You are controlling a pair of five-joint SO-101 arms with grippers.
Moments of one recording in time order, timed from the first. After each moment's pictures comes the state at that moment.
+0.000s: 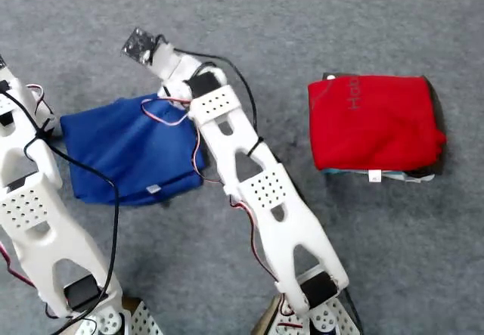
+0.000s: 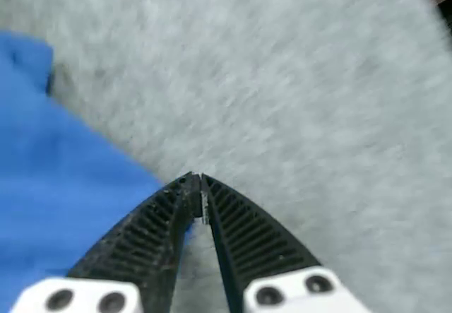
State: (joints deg) left arm -33.8 43.6 -28.3 66.8 -0.9; right arm -32.8 73.9 -79.0 60.3 24.7
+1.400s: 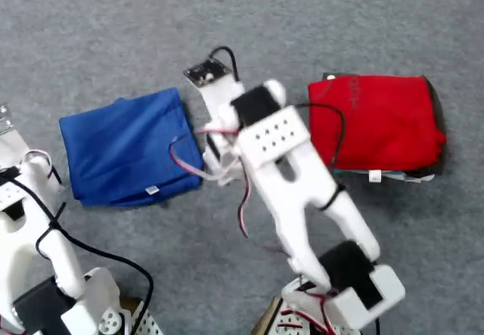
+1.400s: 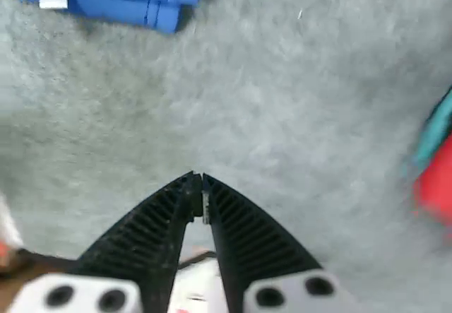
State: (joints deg) left arm -39.8 -21.5 50.7 41.9 -14.5; right arm -36.1 -6.5 3.6 99.8 -14.5
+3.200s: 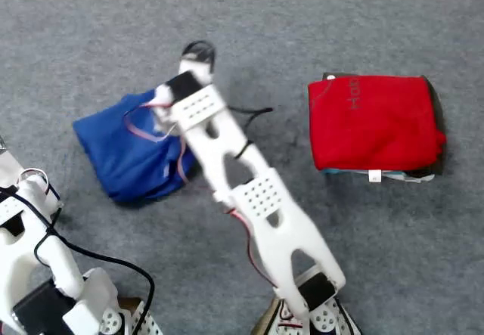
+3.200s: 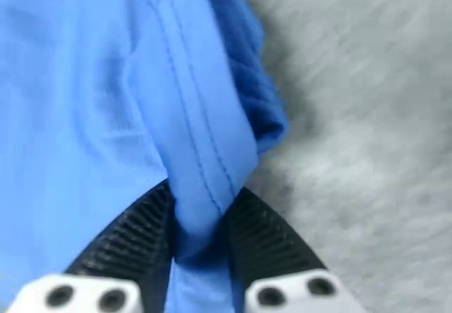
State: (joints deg) left arm -44.2 -22.2 58.5 36.6 -12.1; right arm -35.9 66.2 -77.1 101.1 -50.0
